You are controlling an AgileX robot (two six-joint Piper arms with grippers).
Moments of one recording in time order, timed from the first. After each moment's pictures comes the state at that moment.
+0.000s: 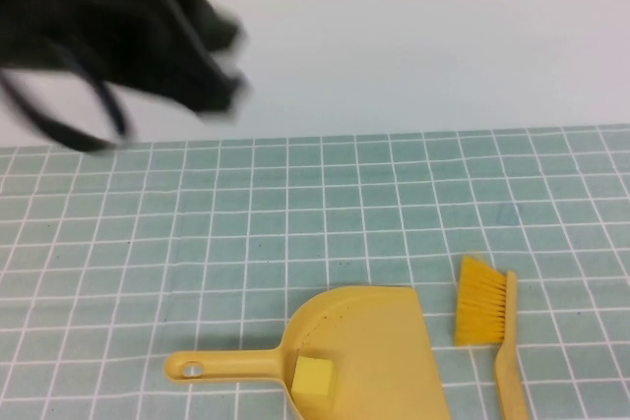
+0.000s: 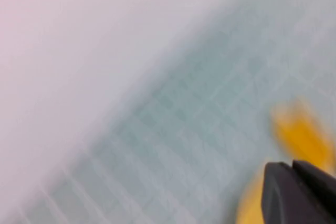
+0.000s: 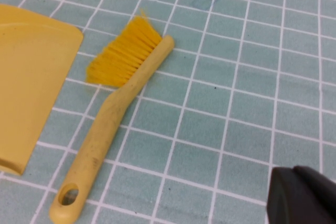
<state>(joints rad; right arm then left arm) 0.43 0.35 -0.30 -0.25 0.68 0.23 -0.64 1.24 -1.53 -0.03 0.93 0.16</state>
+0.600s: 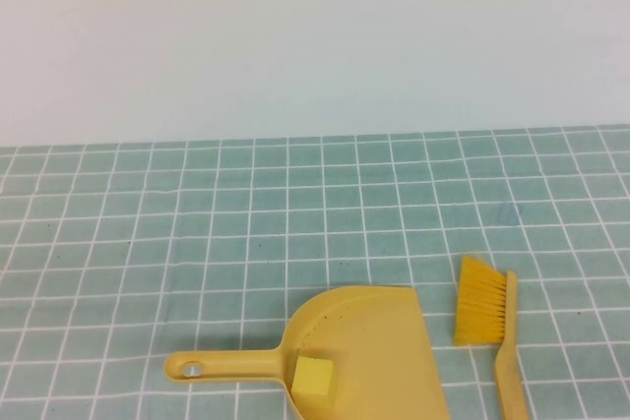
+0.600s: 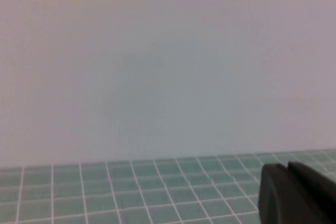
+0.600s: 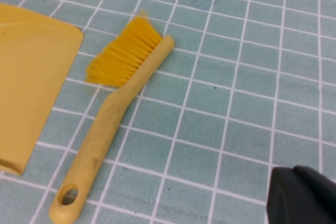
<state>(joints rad) 0.43 0.35 -0.30 -0.25 0.68 0.23 -0.28 0.25 -0.37 -0.28 0.19 0.04</state>
